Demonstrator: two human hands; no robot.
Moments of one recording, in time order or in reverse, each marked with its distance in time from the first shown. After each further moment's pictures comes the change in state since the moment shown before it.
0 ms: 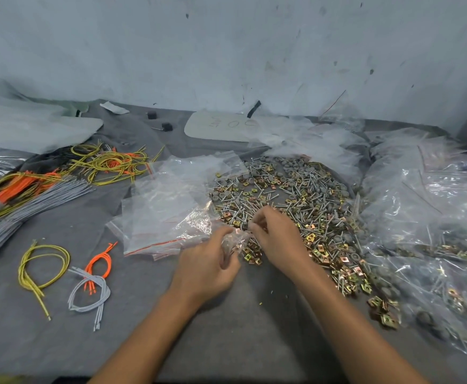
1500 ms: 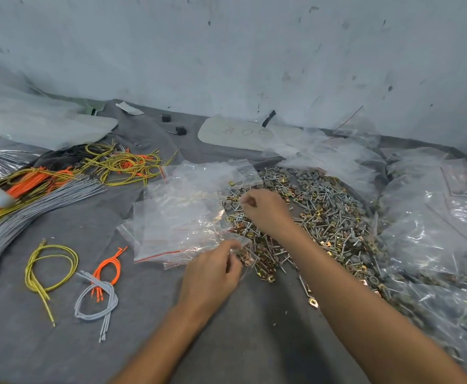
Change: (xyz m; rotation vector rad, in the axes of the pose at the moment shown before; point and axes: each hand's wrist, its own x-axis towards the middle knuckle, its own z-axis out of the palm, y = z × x) left_hand 0.005 -0.004 -0.002 -0.038 0.048 -0.162; right_hand 0.097 -0.026 0.022 -0.115 -0.135 -0.026
